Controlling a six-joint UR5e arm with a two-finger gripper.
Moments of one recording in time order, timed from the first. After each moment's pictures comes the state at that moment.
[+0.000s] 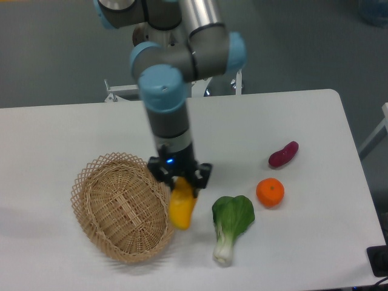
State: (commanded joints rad) arm 2.42 -1.81 -1.63 -1.00 1.56 0.72
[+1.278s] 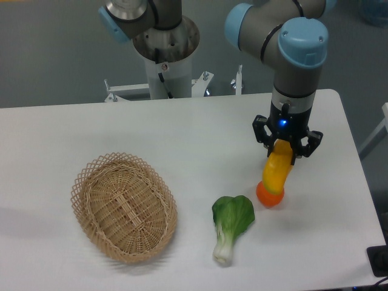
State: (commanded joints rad) arm 2.66 -1.84 -1.55 -1.12 1.50 1.15
